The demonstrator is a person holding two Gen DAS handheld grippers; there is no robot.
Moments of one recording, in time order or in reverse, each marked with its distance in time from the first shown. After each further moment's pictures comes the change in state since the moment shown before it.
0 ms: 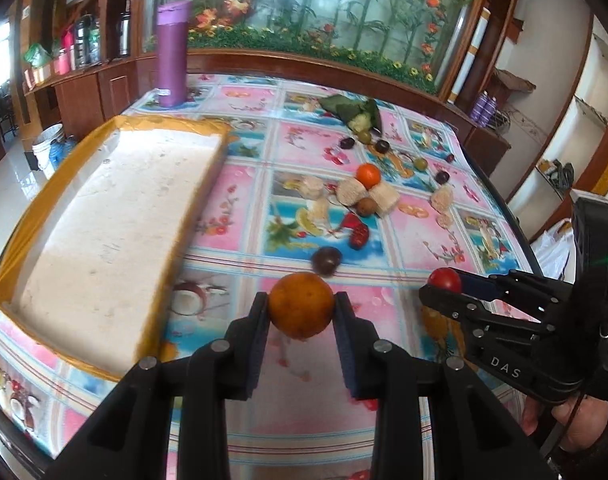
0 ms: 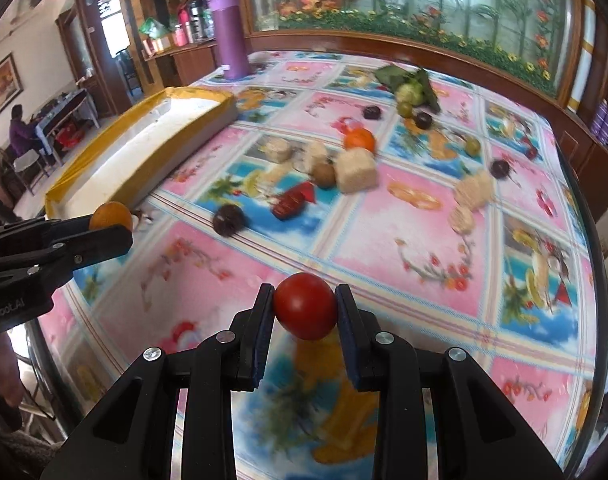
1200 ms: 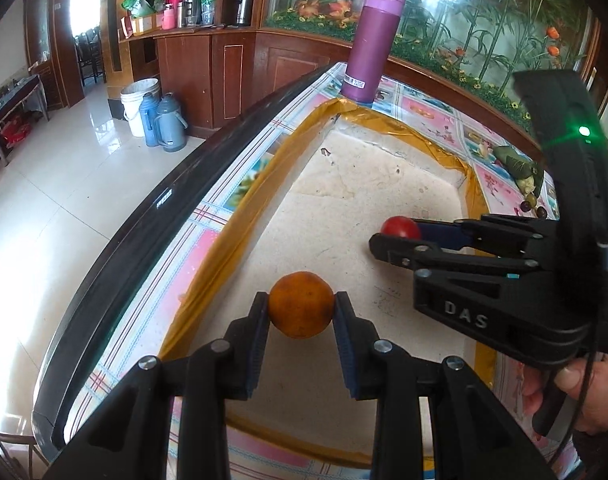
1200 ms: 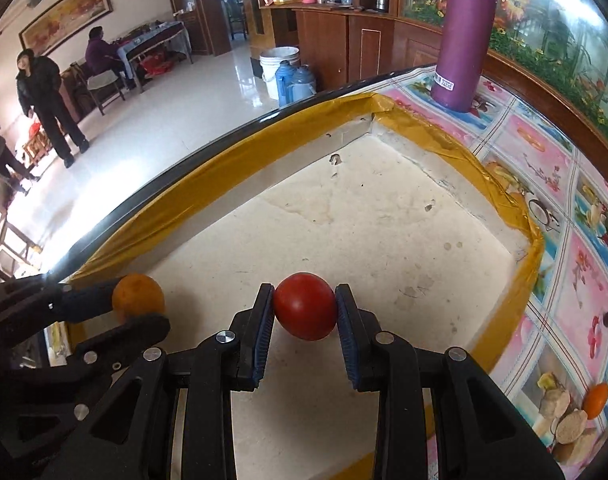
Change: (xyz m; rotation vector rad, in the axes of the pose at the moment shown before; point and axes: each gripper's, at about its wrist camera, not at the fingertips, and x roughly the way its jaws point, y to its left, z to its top) left arm 0.018 0.189 0.019 -0.224 0.021 0.235; right arm 0.147 0.212 0.149 -0.306 0.113 0.228
